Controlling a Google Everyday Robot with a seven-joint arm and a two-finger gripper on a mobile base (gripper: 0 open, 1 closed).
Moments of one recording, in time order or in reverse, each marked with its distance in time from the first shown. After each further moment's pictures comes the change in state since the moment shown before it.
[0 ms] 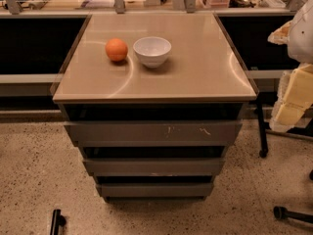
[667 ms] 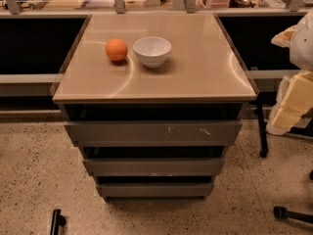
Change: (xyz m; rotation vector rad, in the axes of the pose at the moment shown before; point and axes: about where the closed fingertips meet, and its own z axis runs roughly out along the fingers) arm 0.002 -0.001 0.008 0.041 -0.034 0.025
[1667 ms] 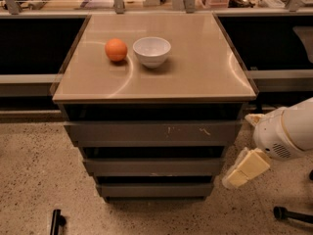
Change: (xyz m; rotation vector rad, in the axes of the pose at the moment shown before) arm 0.028 0.079 0.156 -0.139 -0.241 0.302
